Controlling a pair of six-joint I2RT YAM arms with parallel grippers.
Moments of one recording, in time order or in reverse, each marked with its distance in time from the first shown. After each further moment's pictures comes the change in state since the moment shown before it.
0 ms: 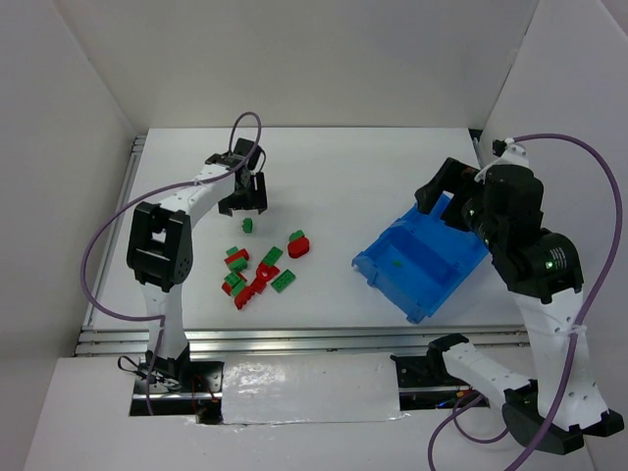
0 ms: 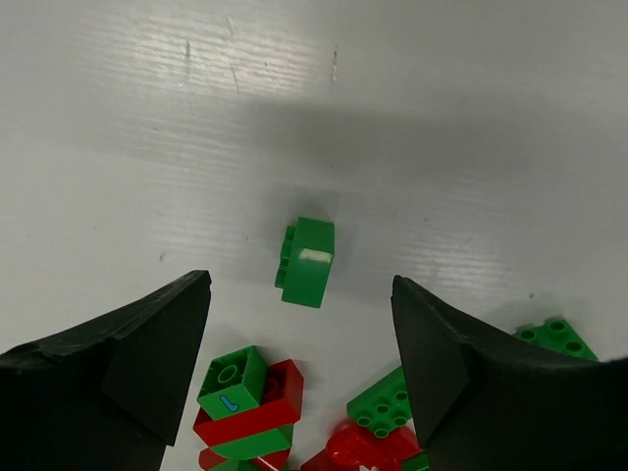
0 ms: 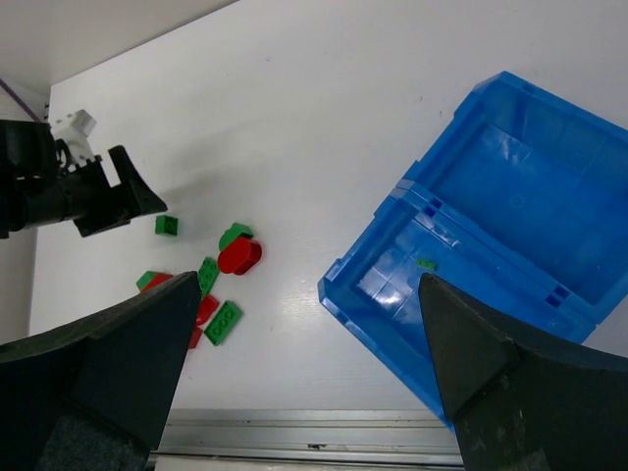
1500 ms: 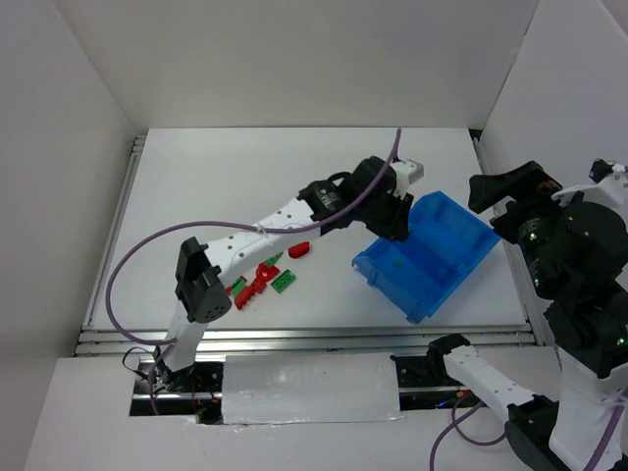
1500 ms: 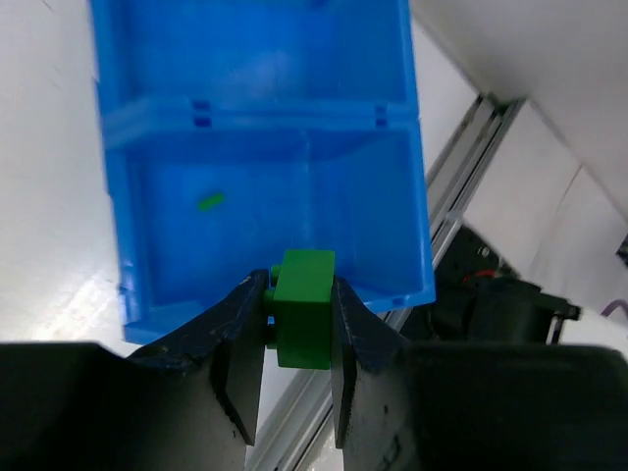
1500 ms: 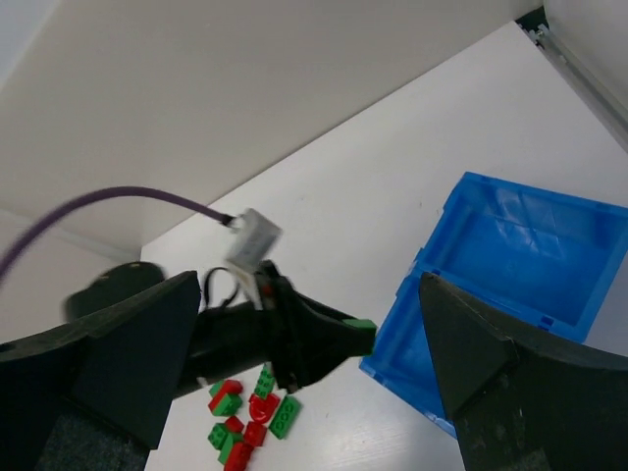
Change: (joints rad) left arm -0.655 0.007 0.452 0.146 0.392 0.076; right arm -0.001 -0.078 0.233 -0.053 0.208 0.116
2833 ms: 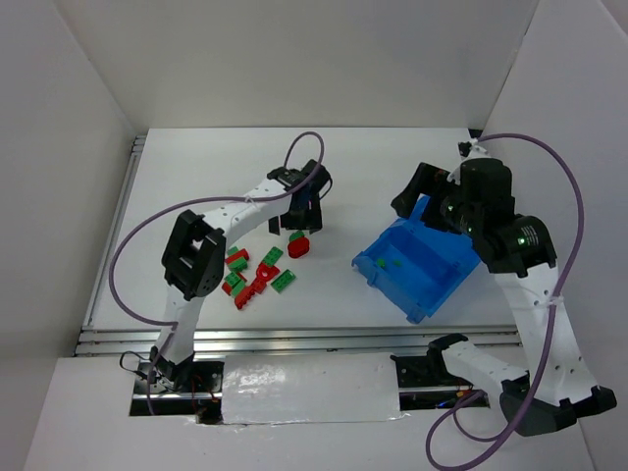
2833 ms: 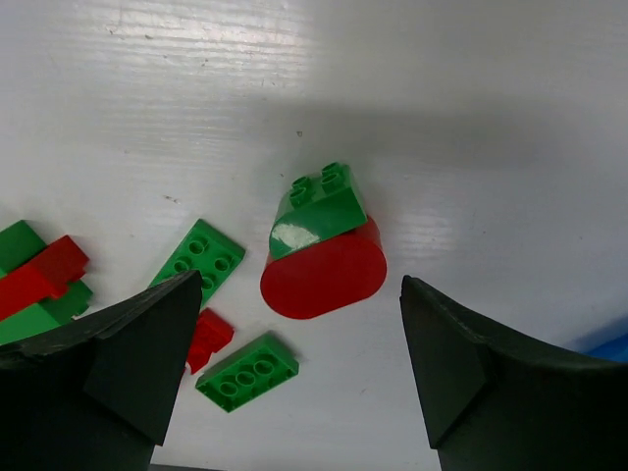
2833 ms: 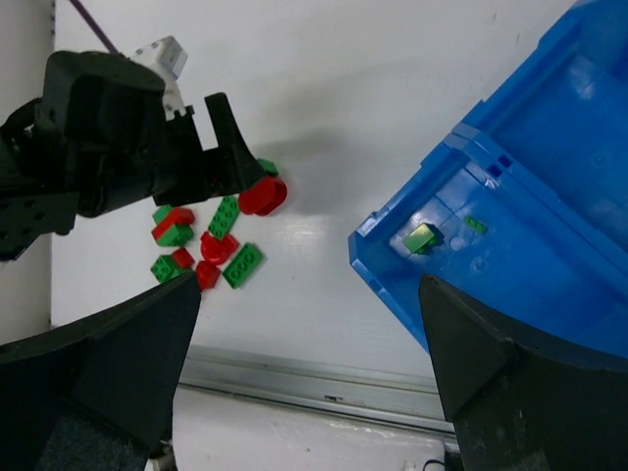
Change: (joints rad) left arm 0.307 0.060 -0.301 -0.328 -0.461 -0.371; right arm 0.000 0.134 -0.319 0.087 -0.383 -0.100
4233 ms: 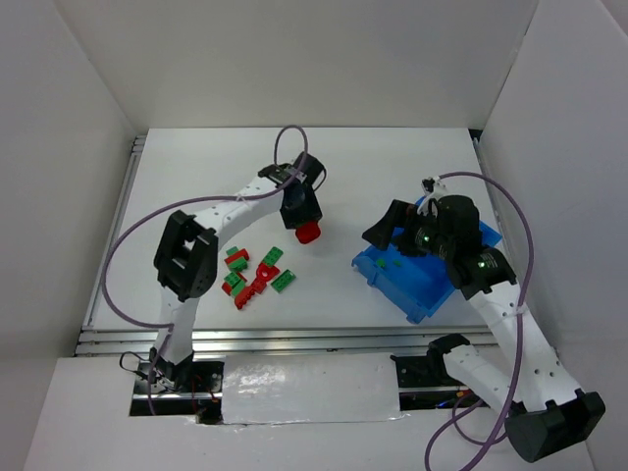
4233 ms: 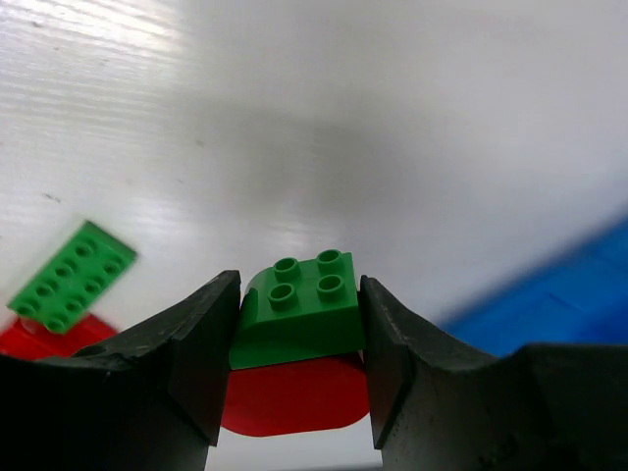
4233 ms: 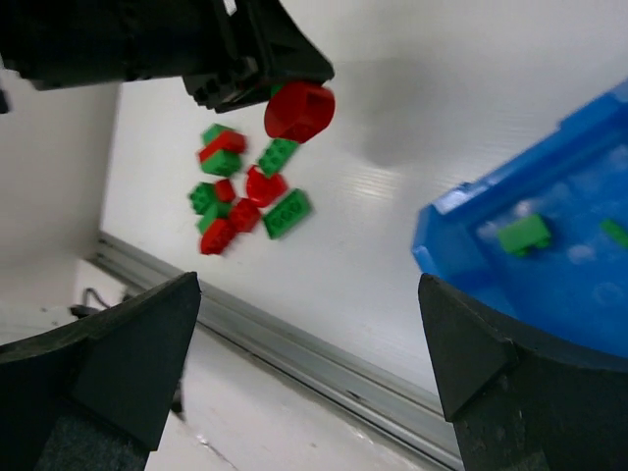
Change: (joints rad) left arm 0.026 0.008 -0.052 0.146 0.130 -0.193; right arm 0.003 -0.131 -0.497 0.371 -0.295 -0.009
